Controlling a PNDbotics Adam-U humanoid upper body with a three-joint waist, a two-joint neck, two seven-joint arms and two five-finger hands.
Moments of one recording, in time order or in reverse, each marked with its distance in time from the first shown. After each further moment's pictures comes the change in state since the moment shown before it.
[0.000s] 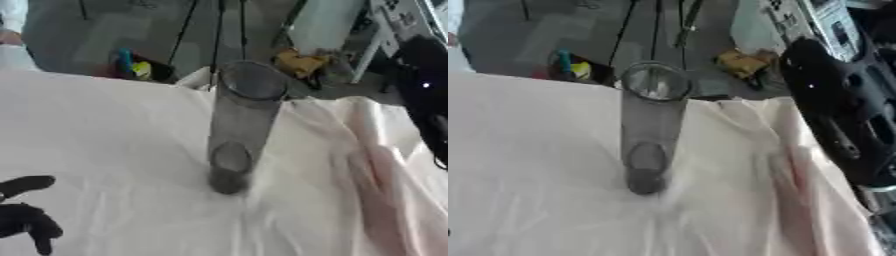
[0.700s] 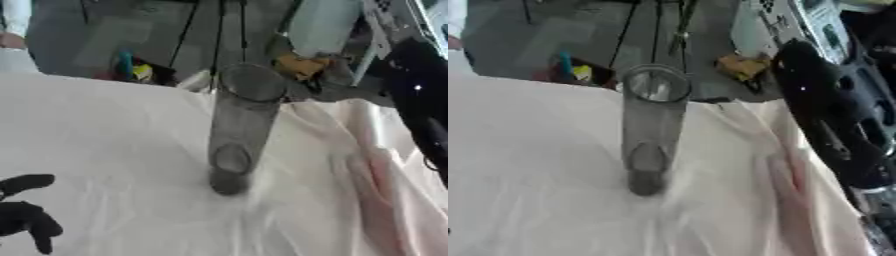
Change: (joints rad) left arm 0.000 0.000 0.000 0.000 0.012 0.010 -0.004; right arm 0.001 0.040 0.000 -0.005 -0.005 0.052 -0.007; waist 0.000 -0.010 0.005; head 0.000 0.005
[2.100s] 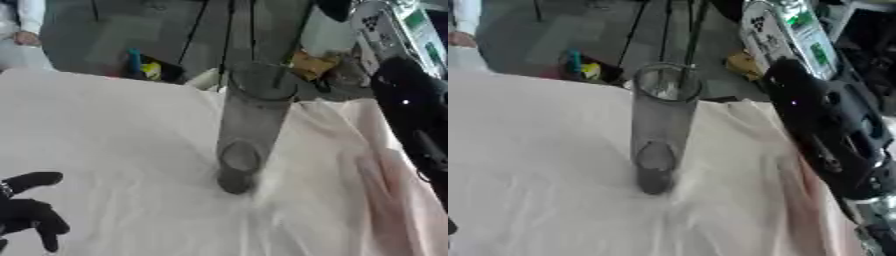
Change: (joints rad) left arm -0.005 -0.001 -0.005 0.000 -0.008 0.009 -0.009; right arm 0.045 0.035 -0.001 0.006 0.026 0.047 0.043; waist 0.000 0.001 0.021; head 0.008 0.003
